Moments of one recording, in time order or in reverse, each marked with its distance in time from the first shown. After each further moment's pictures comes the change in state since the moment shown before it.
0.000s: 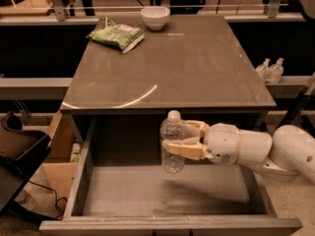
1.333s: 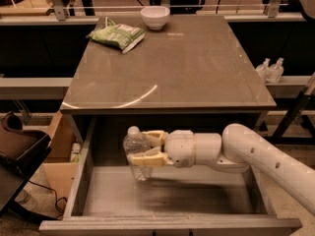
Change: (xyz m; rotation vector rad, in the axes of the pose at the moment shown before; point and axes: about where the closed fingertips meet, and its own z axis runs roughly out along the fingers) arm 0.046 0.026 0.098 -0.198 0.018 -0.048
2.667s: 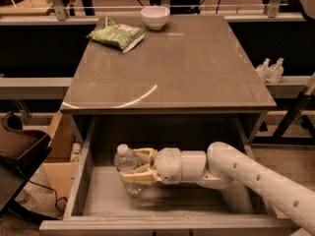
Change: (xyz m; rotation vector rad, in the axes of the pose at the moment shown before) arm 0.065 0.015 0.031 -0.024 -0.002 0.064
